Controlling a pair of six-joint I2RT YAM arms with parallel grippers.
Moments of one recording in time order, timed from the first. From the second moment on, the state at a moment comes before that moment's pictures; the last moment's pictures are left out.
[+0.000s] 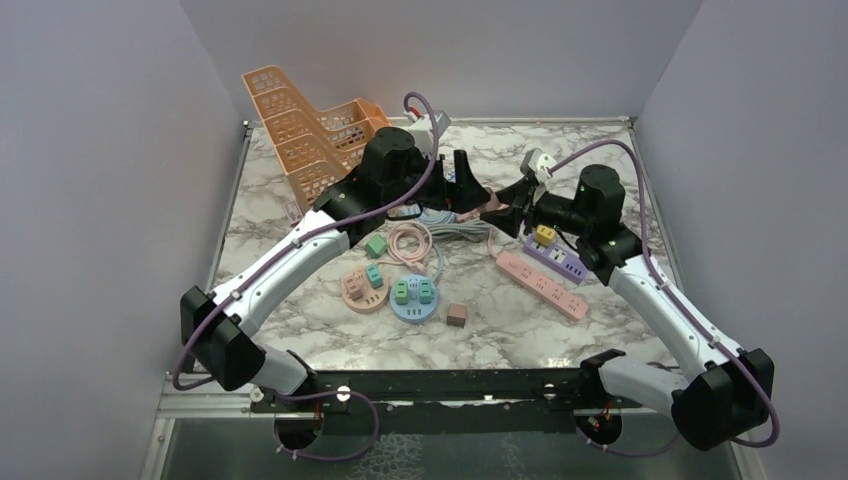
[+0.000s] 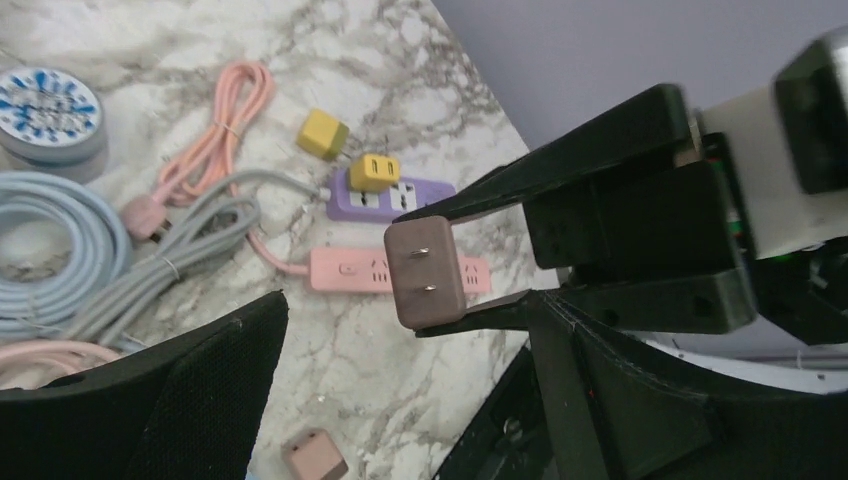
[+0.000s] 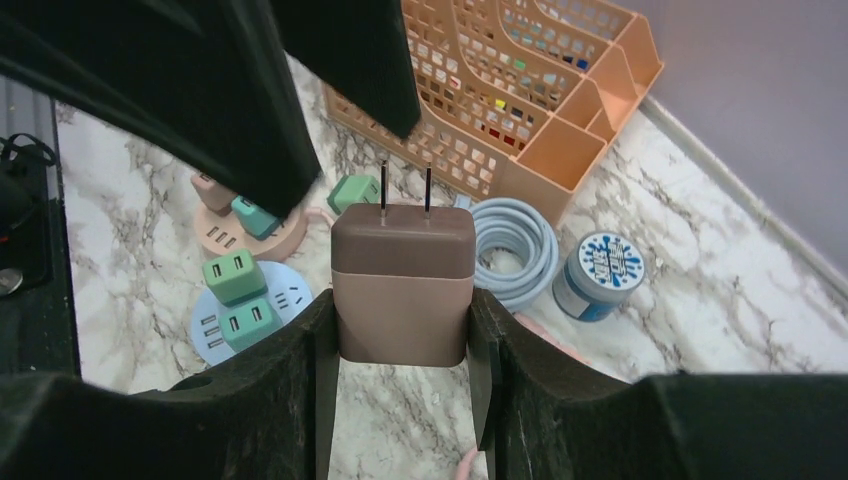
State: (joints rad) left arm -0.71 1.41 1.41 -0.29 0.26 -0.55; right arm 0.35 1.11 0.89 0.03 -0.73 -0.18
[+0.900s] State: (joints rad) left arm -0.66 1.52 1.38 -0.26 0.57 -0.69; right arm 0.35 1.08 0.88 0.02 -0.80 -0.27
